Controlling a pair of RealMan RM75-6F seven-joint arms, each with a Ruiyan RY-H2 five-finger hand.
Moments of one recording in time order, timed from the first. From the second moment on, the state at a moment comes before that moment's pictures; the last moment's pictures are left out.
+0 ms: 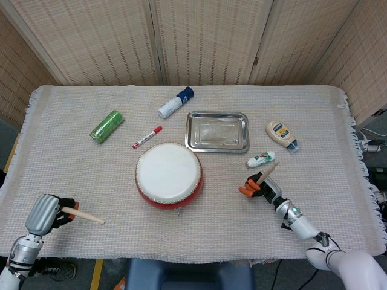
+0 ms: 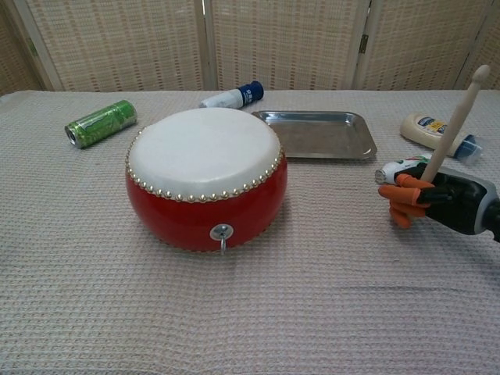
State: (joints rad) left arm -0.25 -1.35 0.02 -1.23 1.64 1.49 -0.43; right arm 0.60 -1.78 -0.10 -0.65 -1.64 1.08 1.86
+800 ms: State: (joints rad) left arm -0.26 -1.37 0.02 -1.16 1.64 1.48 -0.46; right arm 0.62 -1.73 -0.05 -0.76 -1.63 1.12 1.38
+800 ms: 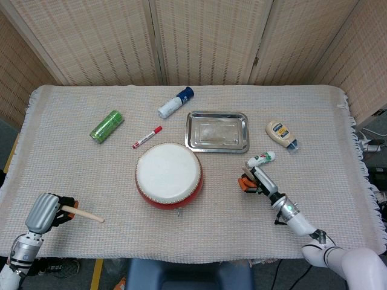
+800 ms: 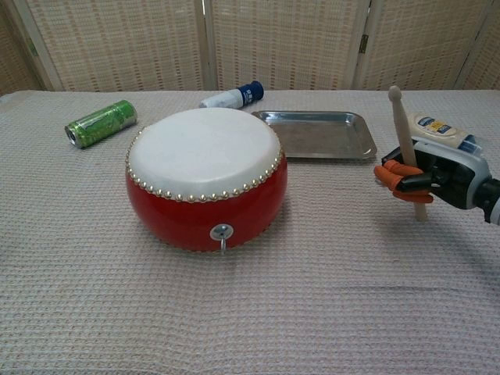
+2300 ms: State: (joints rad) left arm -0.68 -1.24 -0.22 -1.52 1.31 0.96 0.08; right arm 1.19 -1.50 0.15 -1.30 -0.85 0.70 -0.58
